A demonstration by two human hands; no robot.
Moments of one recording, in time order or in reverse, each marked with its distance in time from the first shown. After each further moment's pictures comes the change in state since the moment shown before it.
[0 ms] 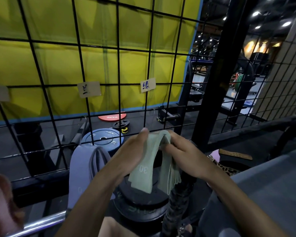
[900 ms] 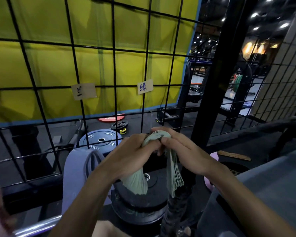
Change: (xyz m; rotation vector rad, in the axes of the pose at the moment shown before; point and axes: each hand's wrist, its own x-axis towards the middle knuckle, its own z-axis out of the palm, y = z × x) left_hand 0.001 0.012 -0.007 0.384 -0.123 0.301; right_hand 0.011 -0.003 -0.012 0.136 -0.084 -0.084
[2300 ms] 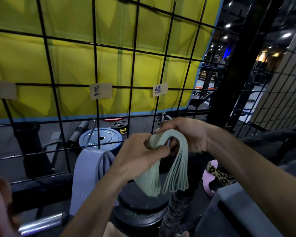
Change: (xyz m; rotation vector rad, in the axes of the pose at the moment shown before) left_hand -0.005 -0.014 -0.002 -0.271 0.185 -0.038; right_hand 0.068 -0.041 -0.014 0.487 -0.307 0.697
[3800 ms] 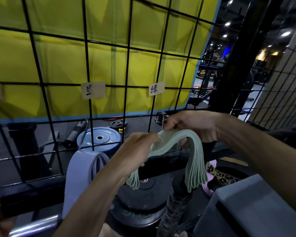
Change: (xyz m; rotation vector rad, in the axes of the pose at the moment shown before) left_hand 0.010 0.014 0.002 -0.126 -0.068 -0.186; right_hand -0.016 -0.020 -0.022 -0.311 0.059 0.088
